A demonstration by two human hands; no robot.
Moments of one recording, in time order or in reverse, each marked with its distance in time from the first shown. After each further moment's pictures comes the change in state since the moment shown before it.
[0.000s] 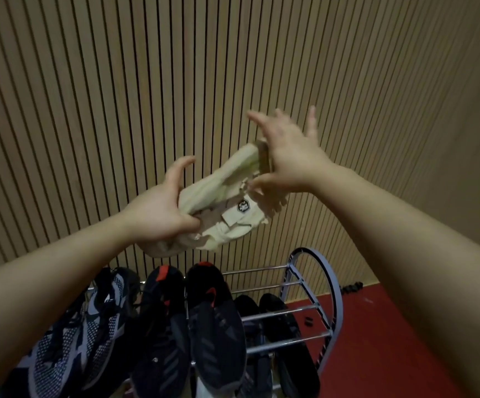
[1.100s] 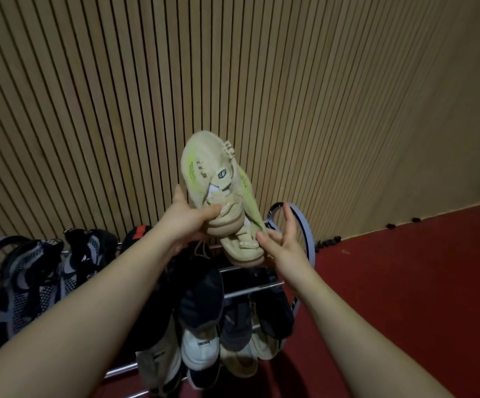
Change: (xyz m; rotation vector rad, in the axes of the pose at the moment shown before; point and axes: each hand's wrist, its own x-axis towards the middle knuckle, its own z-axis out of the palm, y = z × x) left_hand -0.004 0.004 0.129 -0.927 -0.007 -0.426; right_hand -0.184 -0.009 0.137 1.410 -0.073 0.712
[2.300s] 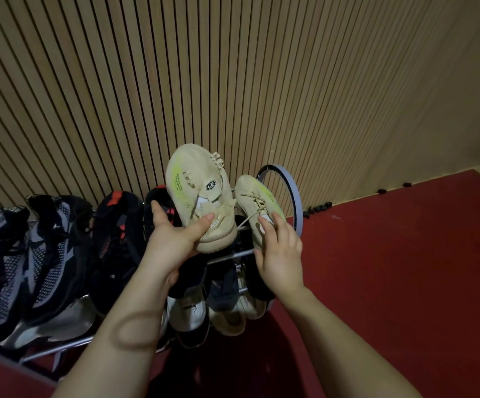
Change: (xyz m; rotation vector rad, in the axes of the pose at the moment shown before) left_hand -0.046 -0.069 0.029 -0.127 0.157 -0.091; right_hand -0.015 0.110 -0.021 -1.137 0.275 -0.327
